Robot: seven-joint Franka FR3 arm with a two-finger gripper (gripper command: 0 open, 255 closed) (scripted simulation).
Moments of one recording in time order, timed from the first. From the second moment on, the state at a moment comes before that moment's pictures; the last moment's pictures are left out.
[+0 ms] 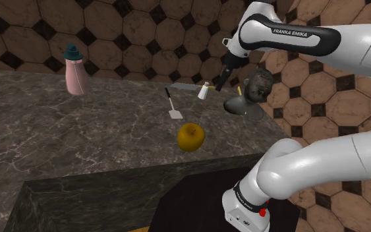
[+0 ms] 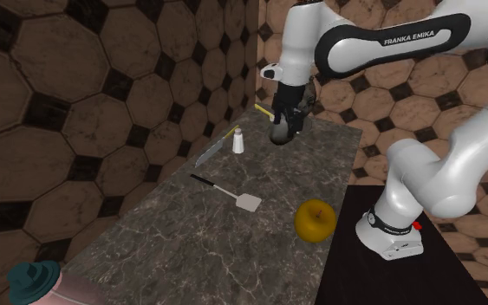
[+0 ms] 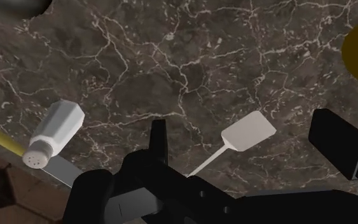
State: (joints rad) arm 0.02 -0.54 -0.34 -2.32 -0.14 1.84 -0.58
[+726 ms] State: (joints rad) arm 0.09 -0.11 -0.56 -2.09 -0.03 2.01 -1.10
